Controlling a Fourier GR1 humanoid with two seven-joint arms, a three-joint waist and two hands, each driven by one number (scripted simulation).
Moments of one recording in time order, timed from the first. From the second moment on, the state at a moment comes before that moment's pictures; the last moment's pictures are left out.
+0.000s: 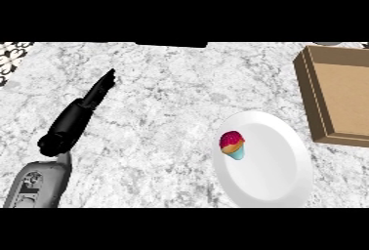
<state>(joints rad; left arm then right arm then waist) -0.26 0.22 -0.01 -1.52 -0.15 -0.24 -0.08 -0.61 -1.02 -0.02 -0.99 0.41 0.40 -0.69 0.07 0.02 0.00</state>
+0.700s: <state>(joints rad) -0.30 0.21 -0.02 -1.51 -0.16 -0.24 -0.08 -0.78 -1.02 0.23 -0.60 0.68 0.32 -0.90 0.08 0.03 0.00</state>
